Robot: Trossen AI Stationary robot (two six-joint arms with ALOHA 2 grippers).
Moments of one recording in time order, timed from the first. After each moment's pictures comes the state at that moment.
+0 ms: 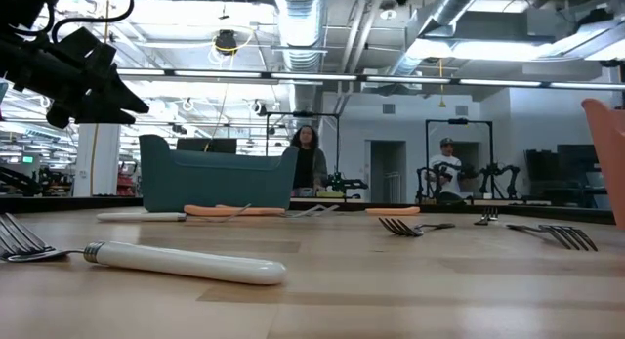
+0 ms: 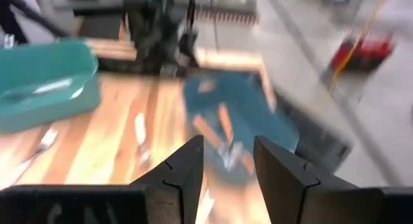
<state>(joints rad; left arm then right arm) -0.01 0.03 0.21 -0.58 -0.83 -0.52 -0.46 1.38 1.63 -0.73 -0.31 -0.30</state>
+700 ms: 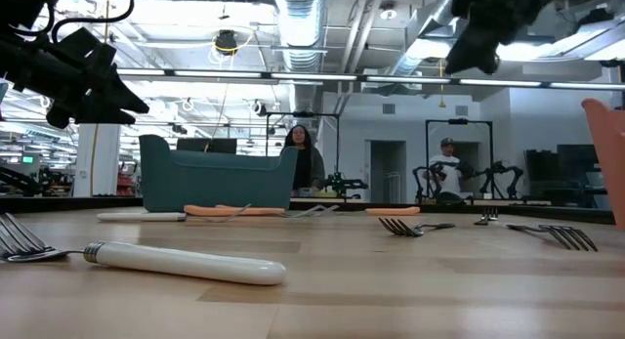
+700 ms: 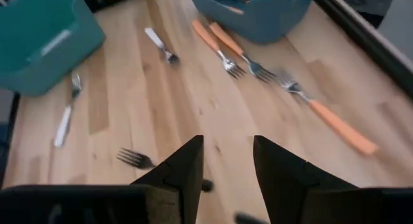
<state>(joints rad) -0.01 0.03 0.21 -0.59 -0.83 -0.53 -0.41 0.90 0.89 -0.64 -0.23 0.12</state>
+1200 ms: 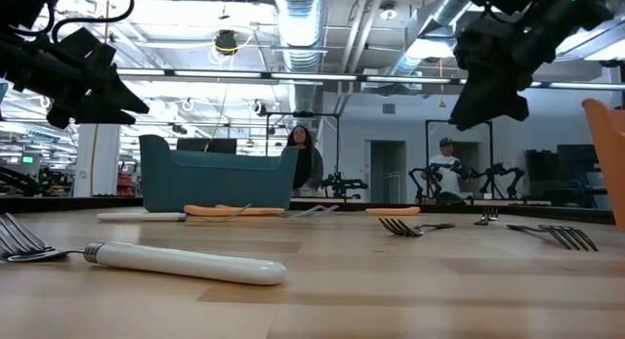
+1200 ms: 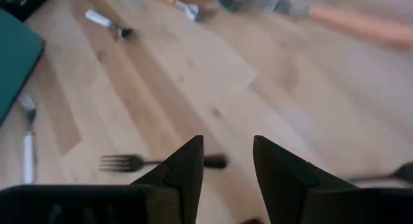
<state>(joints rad) -0.01 0.03 0.21 -0.59 -0.82 -0.52 -0.17 0.94 0.65 -0.49 0.07 0.61</state>
